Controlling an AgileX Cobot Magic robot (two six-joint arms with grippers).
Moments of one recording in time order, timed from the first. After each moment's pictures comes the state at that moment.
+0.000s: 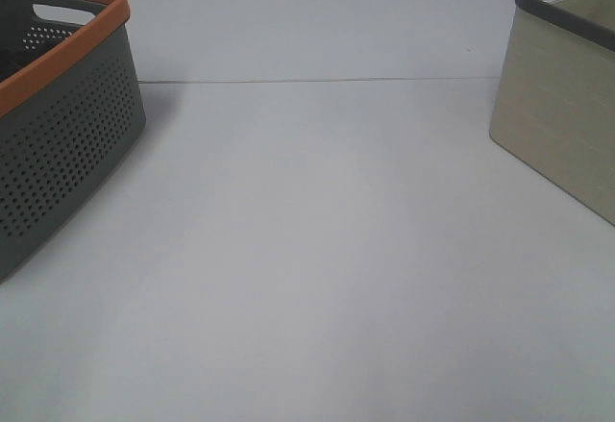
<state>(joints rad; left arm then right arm) 0.01 0.15 -0.63 -0.07 1.10 0.10 -0.05 0.00 -0.50 0.07 1.07 -0.04</state>
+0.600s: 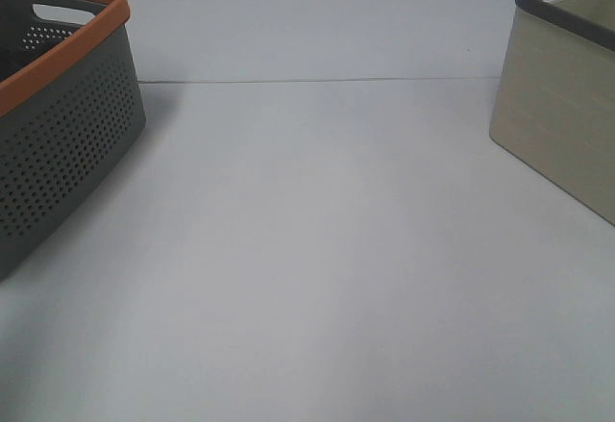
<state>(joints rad) 0.01 0.78 -1.05 -0.07 1.11 0.28 -0.05 0.00 -0.50 0.07 1.07 -0.04</state>
